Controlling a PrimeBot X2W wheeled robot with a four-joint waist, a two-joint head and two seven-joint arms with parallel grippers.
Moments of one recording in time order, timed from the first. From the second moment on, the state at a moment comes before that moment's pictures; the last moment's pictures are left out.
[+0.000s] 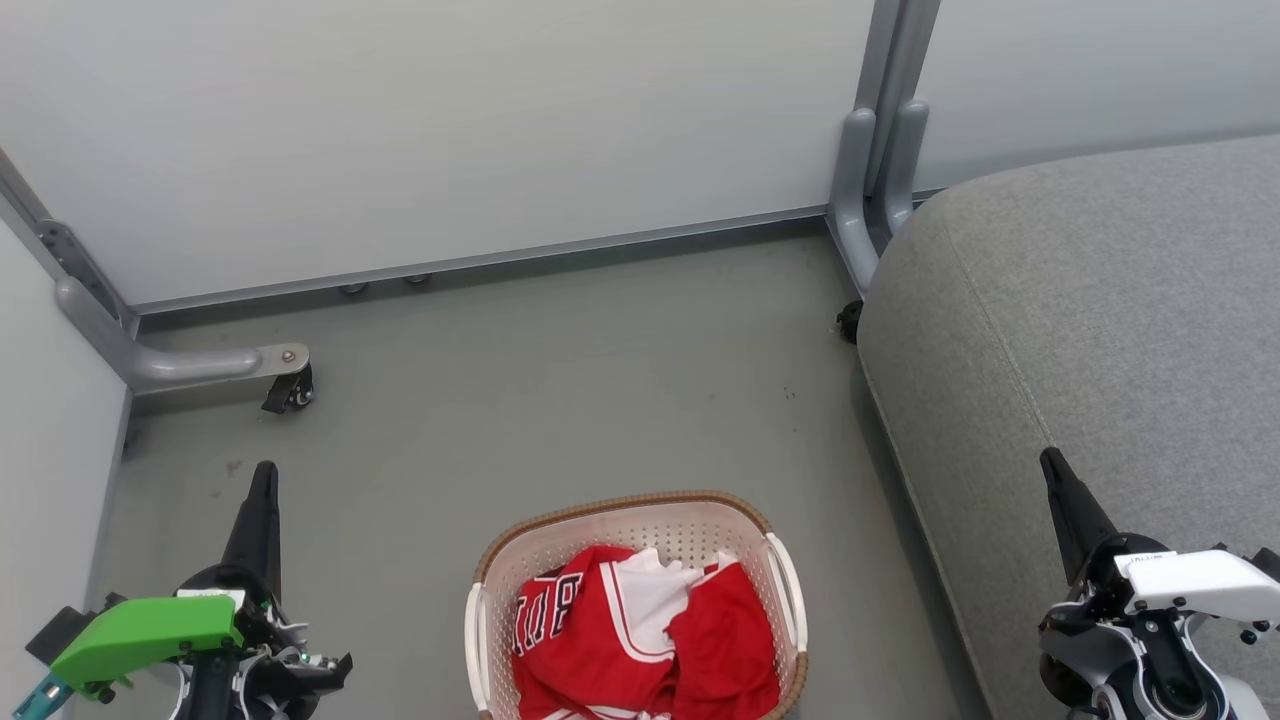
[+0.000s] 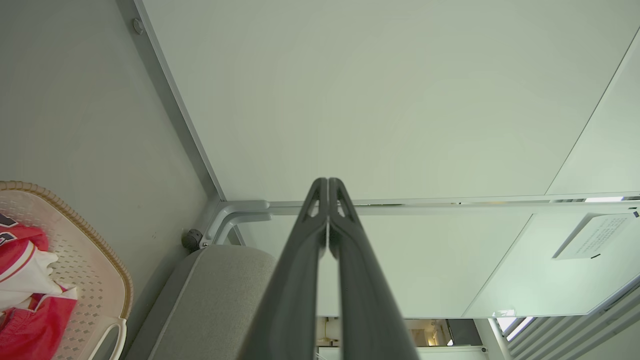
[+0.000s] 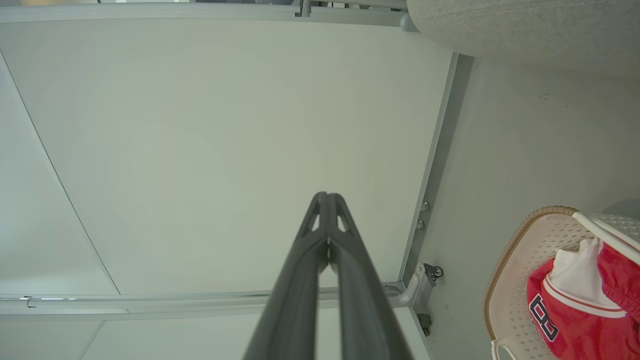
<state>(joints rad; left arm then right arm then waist) -0.10 0.05 0.11 0.25 -1.62 -0.13 0.11 -0.10 -0.05 -0.11 0.25 1.61 0.13 0.11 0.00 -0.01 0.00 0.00</state>
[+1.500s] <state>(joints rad) -0.06 0.04 0.06 0.21 -1.30 -0.13 0.03 -0.06 -0.03 -0.08 0.24 1.30 0.13 0.03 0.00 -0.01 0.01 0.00</state>
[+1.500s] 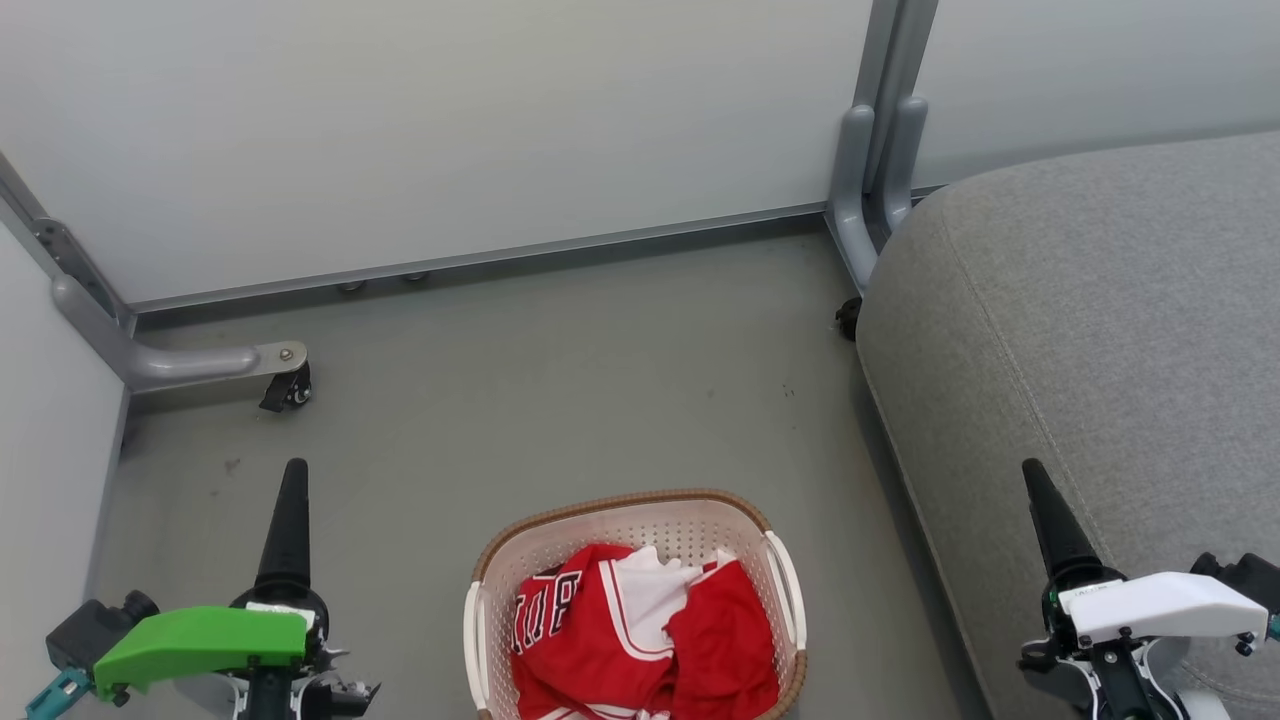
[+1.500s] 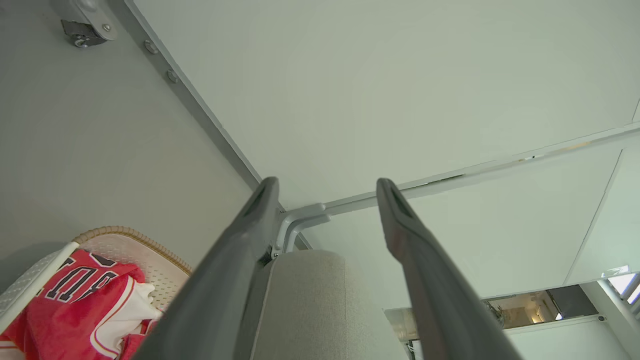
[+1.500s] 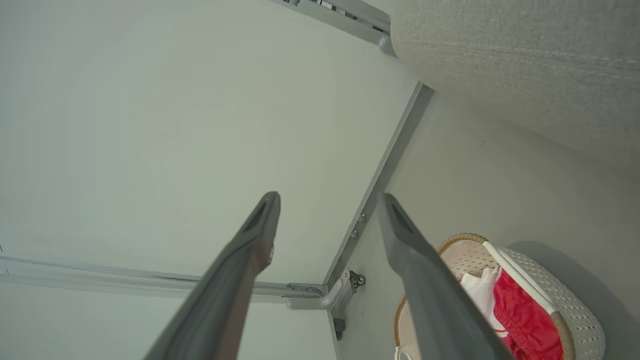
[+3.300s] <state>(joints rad) -0.03 0.04 -0.11 0.09 -0.52 -0.08 -0.15 -0.04 -0.04 0.05 0.09 0.52 0.13 -0.15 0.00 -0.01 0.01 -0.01</state>
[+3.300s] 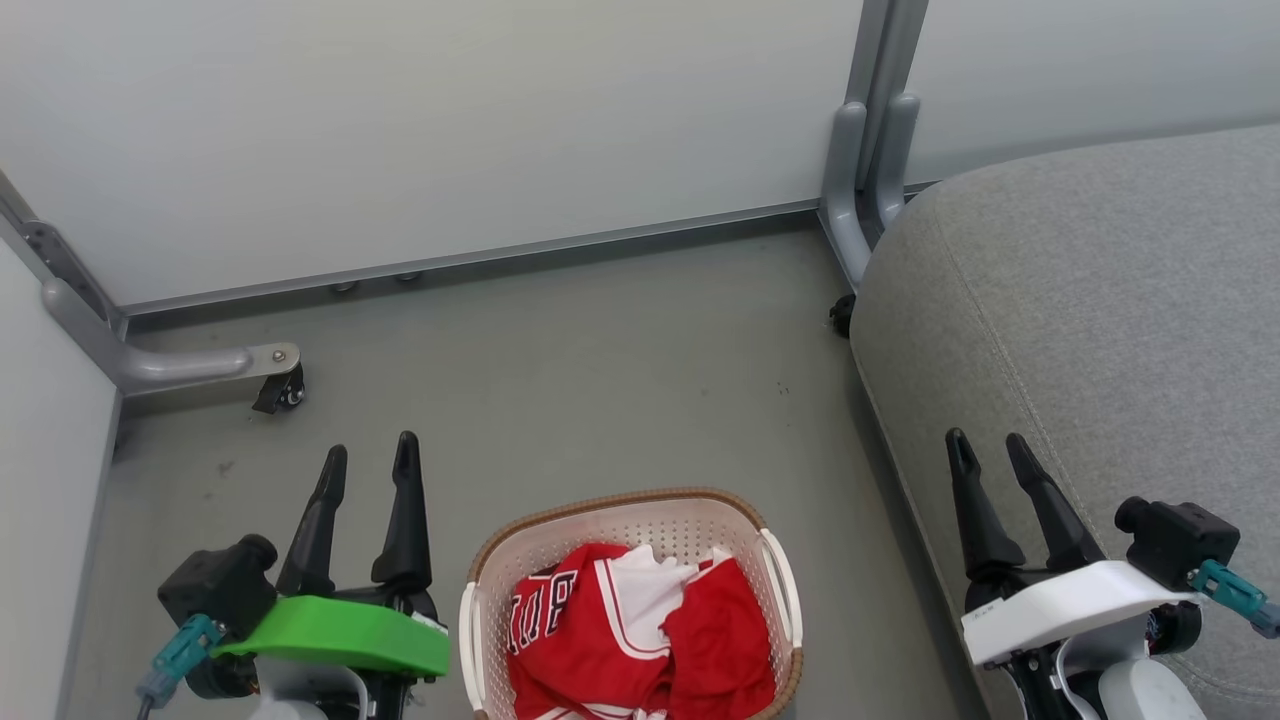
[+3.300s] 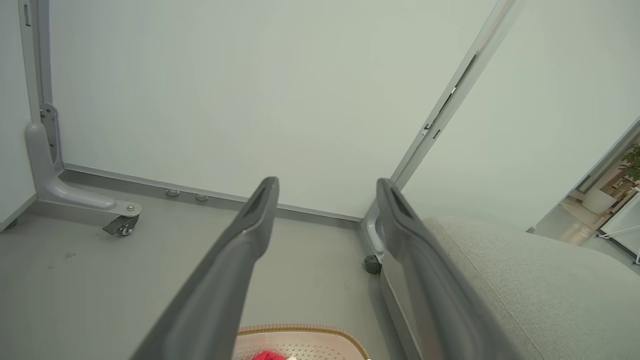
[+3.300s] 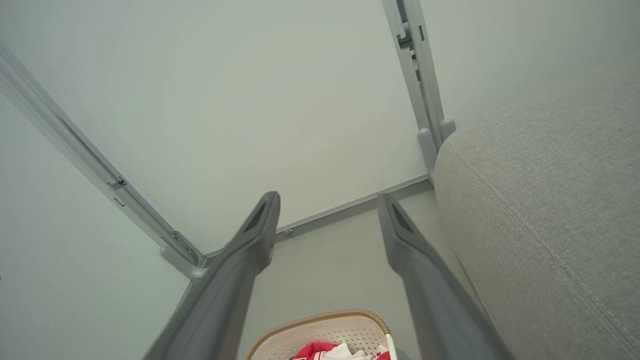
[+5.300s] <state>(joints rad) 0.00 0.05 -0.16 0.13 -0.17 -0.08 -0.26 -0.01 -0.05 0.09 0.06 0.10 0.13 -0.26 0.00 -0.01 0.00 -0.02</state>
